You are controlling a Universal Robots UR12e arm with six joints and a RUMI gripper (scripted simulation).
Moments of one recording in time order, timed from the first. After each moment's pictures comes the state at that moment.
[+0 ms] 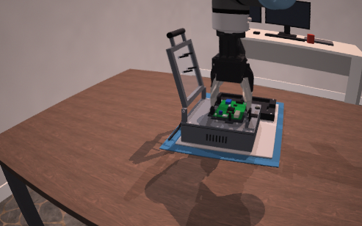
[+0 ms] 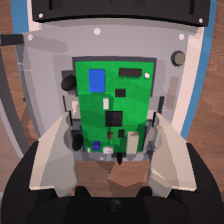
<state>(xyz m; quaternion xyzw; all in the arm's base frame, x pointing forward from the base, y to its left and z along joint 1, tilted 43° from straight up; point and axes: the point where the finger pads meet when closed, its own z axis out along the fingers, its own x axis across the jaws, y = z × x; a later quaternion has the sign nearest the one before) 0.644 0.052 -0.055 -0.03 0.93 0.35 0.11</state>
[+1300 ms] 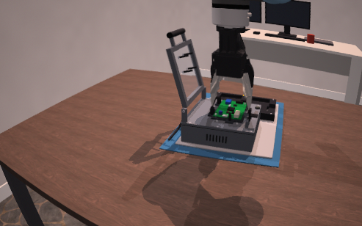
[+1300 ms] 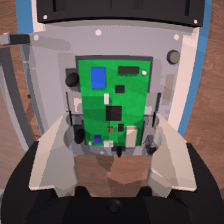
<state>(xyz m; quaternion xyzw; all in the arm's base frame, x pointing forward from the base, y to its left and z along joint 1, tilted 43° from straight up) 0.642 0.044 -0.046 -0.03 0.93 0.35 0.11</state>
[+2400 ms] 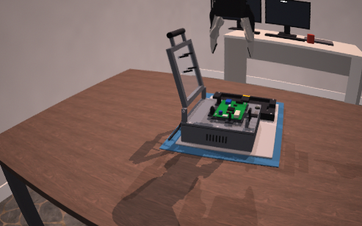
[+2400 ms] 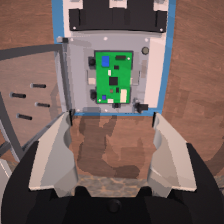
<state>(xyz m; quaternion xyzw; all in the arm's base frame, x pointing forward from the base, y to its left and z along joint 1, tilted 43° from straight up) 0.616 -0.049 0.059 -0.03 0.93 0.35 0.11</state>
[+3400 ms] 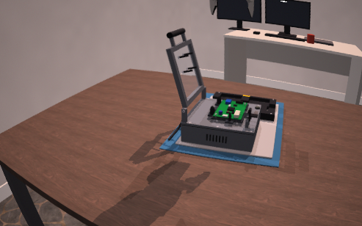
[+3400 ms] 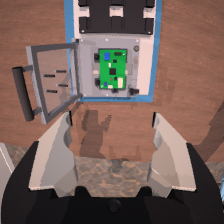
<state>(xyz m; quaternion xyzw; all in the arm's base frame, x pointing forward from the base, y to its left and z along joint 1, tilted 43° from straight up) 0.596 -0.115 0.134 -0.03 0.93 0.35 0.11</state>
